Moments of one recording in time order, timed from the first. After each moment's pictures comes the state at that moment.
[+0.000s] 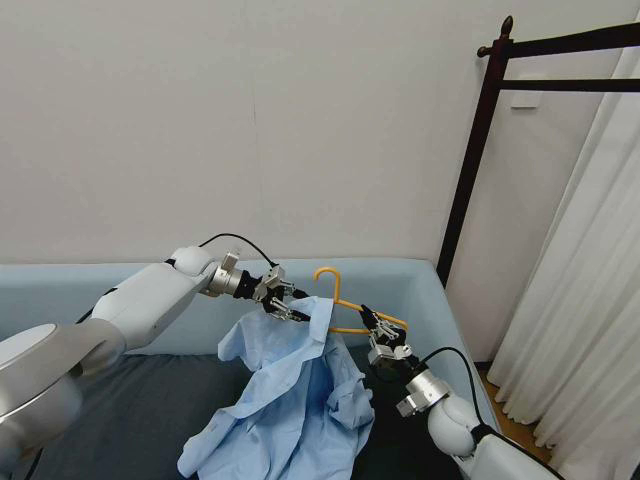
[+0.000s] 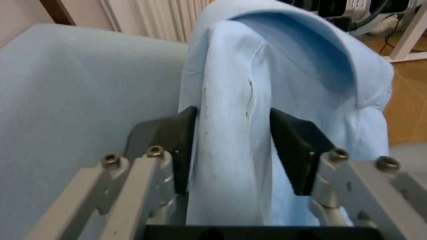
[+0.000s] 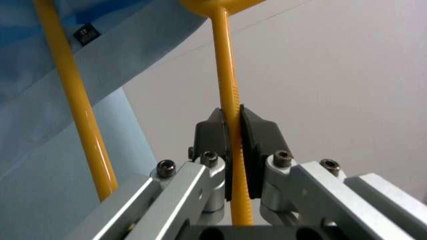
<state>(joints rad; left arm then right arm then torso) -0.24 -1.10 0.81 -0.66 -0.86 -0.15 1.35 -0.73 1.03 -0.09 1.41 -0.64 0.31 0.40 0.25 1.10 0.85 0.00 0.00</state>
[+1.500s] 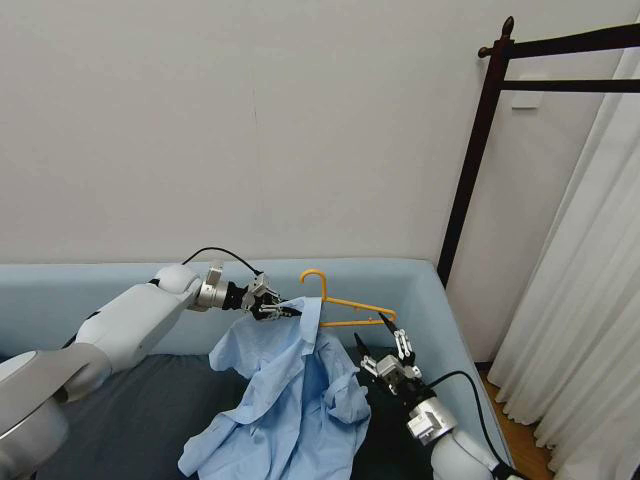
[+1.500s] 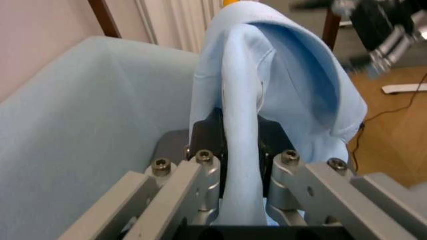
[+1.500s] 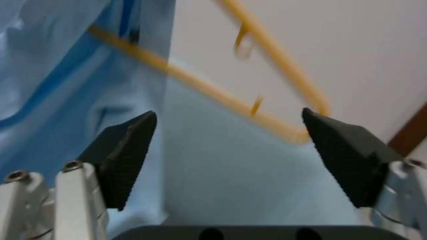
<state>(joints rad) -0.13 -1.05 0.66 -0.69 -0.86 -0.20 1.26 -0.95 0.90 -0.18 1.80 0.16 -0.04 0.41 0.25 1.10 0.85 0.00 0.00</state>
